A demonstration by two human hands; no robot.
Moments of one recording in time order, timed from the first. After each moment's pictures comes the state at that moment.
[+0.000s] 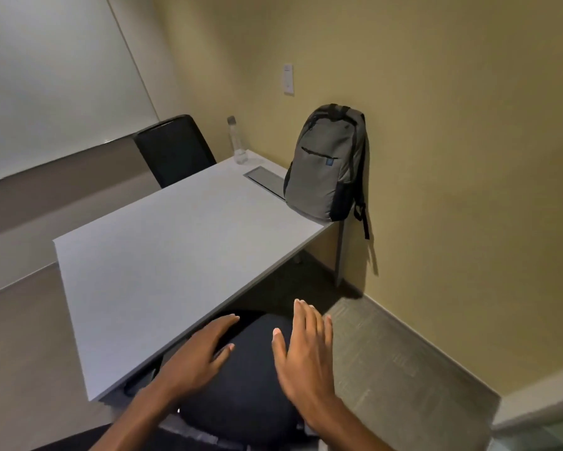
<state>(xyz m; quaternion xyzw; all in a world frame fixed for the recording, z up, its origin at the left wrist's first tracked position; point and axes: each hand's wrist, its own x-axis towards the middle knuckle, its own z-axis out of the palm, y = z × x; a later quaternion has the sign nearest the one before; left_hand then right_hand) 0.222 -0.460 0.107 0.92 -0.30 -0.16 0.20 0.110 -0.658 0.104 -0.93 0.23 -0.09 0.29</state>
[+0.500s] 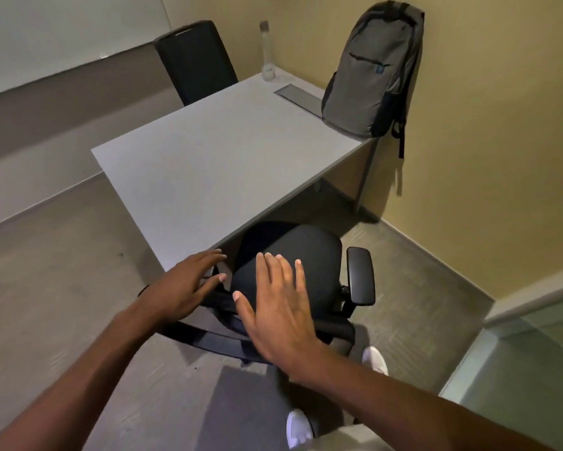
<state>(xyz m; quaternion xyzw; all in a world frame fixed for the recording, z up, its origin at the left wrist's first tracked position) 0.162 -0.208 0.125 0.92 -0.31 -0.18 0.14 0.023 -0.384 0.124 -0.97 0.09 -0.03 0.21</state>
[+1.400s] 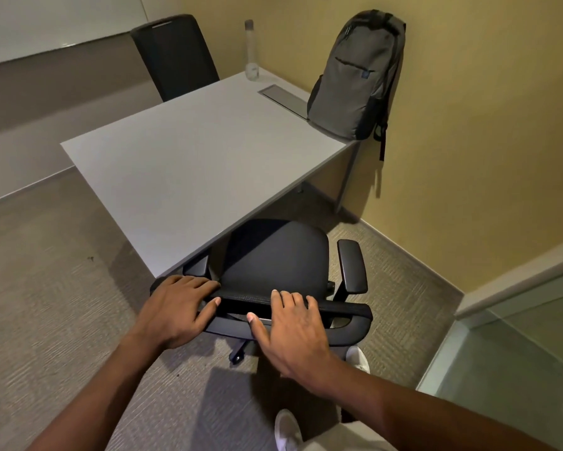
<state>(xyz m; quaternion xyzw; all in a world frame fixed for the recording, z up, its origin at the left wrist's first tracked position) 0.152 -0.169 0.074 0.92 -0.39 -0.07 0.02 0.006 -0.373 0.076 -0.98 0.12 0.11 0.10</state>
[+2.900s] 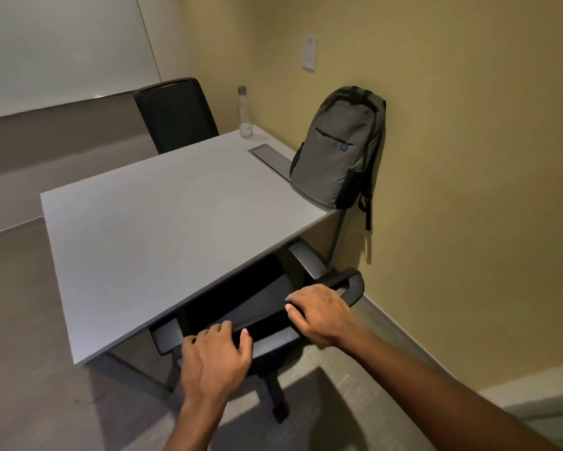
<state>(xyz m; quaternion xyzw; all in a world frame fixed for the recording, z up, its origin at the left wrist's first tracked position) 0.166 -0.490 0.068 0.99 -0.08 -0.02 0.10 0.165 -0.724 0.082 -0.99 -0.06 0.02 0.12</state>
